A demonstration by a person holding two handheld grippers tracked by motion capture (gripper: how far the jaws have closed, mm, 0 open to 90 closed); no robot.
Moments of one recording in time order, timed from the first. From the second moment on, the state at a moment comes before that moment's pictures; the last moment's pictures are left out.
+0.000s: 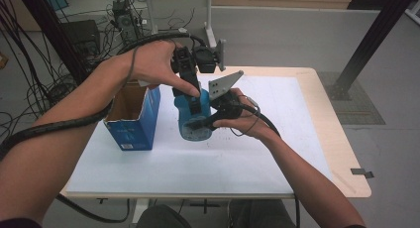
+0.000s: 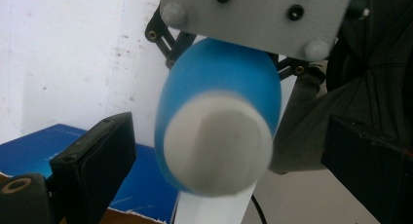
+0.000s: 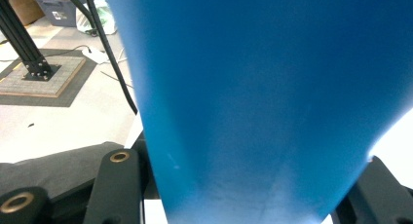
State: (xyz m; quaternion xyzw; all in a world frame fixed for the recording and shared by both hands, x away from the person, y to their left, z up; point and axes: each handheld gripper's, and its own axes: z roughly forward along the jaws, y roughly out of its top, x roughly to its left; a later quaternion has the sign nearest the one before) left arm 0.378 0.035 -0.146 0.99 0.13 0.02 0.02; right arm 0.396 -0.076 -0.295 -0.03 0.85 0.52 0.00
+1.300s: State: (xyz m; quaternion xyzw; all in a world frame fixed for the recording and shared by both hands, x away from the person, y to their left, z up) left arm 0.377 0.023 -0.157 0.99 0.11 0.01 0.02; right arm 0.390 -0.083 -0.283 -0.03 0.84 0.54 0.01
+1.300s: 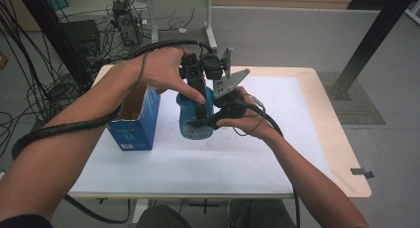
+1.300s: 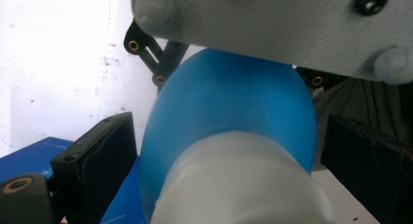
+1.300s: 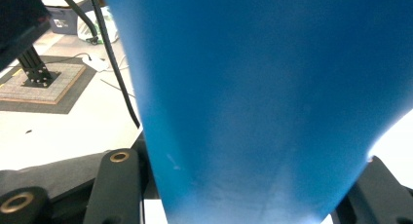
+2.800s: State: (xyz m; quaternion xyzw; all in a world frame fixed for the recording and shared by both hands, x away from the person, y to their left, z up) left arm 0.376 0.024 -0.152 0.99 0.11 0.02 0.02; right arm 0.390 -0.083 -0.283 -0.03 0.84 0.53 0.01
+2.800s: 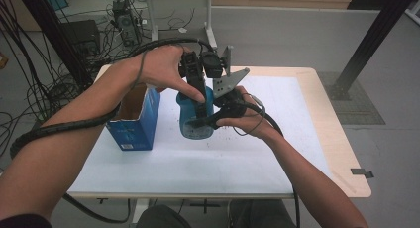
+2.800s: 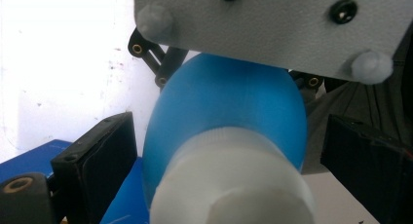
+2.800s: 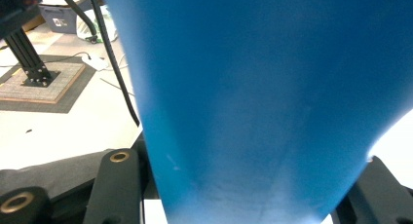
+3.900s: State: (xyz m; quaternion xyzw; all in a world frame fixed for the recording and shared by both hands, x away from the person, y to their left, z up) left arm 0.376 0.028 -0.149 0.99 0.11 0.02 0.02; right arm 0.391 -0.081 -0.281 -0.03 0.84 0.53 0.01
